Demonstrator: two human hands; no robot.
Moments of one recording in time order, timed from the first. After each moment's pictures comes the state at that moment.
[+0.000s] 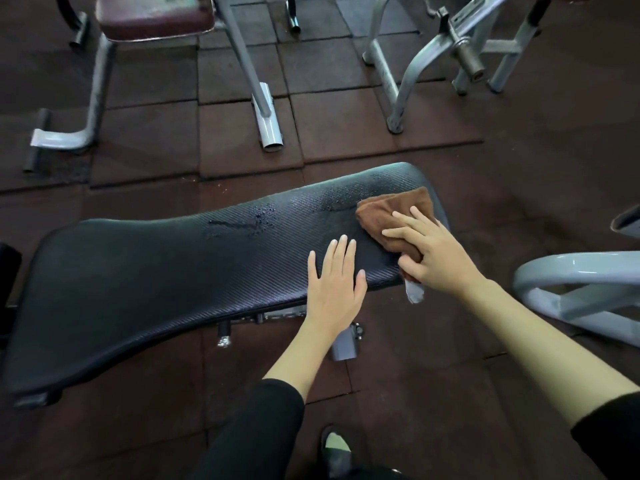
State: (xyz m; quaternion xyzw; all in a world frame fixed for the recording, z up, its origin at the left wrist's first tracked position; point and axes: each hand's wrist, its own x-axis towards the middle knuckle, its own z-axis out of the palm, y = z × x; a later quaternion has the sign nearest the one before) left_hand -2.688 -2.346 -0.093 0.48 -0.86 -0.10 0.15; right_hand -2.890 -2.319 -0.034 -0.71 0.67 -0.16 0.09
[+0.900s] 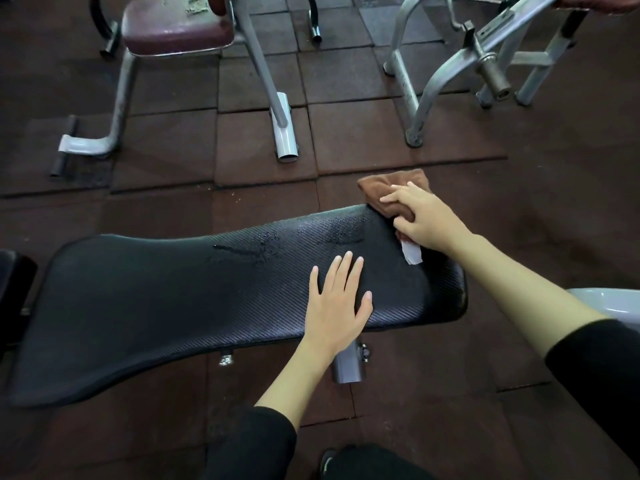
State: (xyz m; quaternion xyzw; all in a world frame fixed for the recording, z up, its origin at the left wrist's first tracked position) left_hand -2.700 -2.379 -0.088 0.47 -0.86 -0.12 0.13; right_hand -2.913 -2.447 -0.005 -0.71 0.66 -0.16 0.16
